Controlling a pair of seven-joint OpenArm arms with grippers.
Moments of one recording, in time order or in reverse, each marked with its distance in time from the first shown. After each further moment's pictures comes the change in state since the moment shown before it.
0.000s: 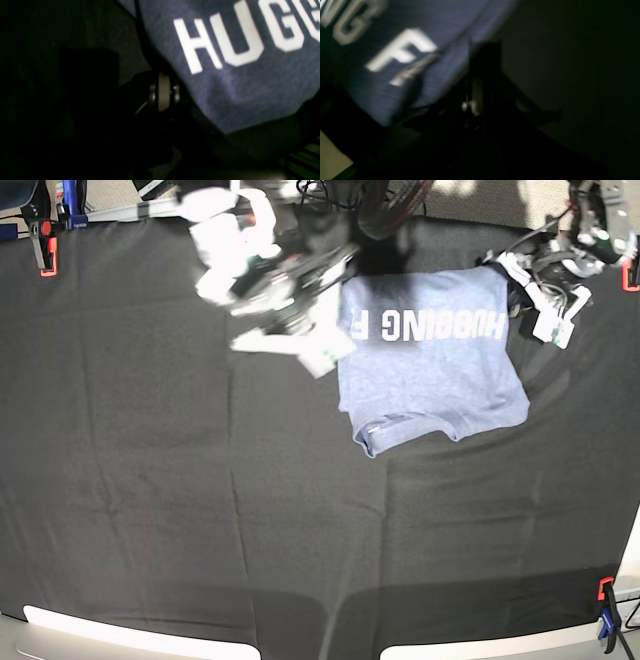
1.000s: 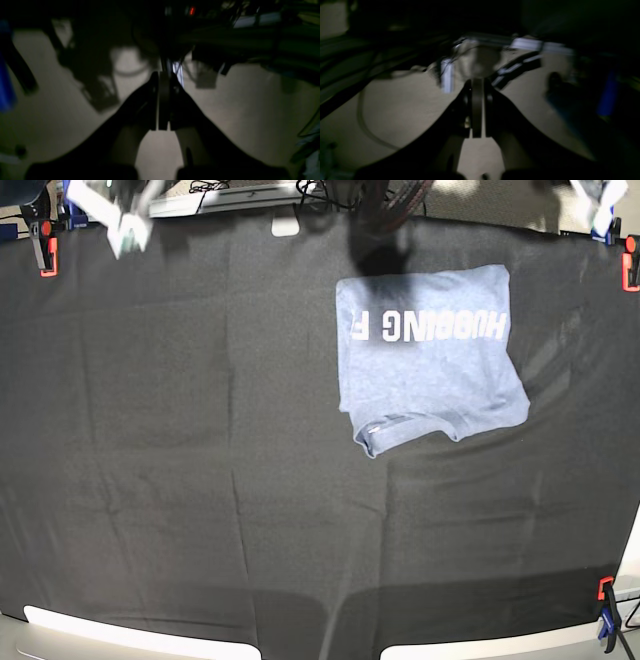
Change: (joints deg) left arm 30.2 1.1 -13.0 5.0 -8.5 -3.2 2.8; right arm -42.6 0.8 39.4 18.6 21.4 4.0 -10.5
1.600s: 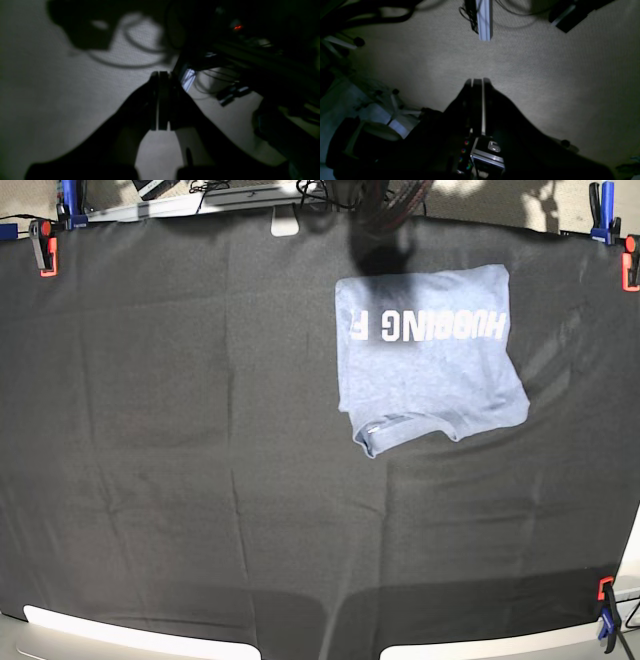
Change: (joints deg) left arm -23.6 -6.3 -0.1 -64.6 11.9 -4.7 -31.6; right arm 23.6 7.8 -13.7 -69.3 -0.4 1.7 17.2
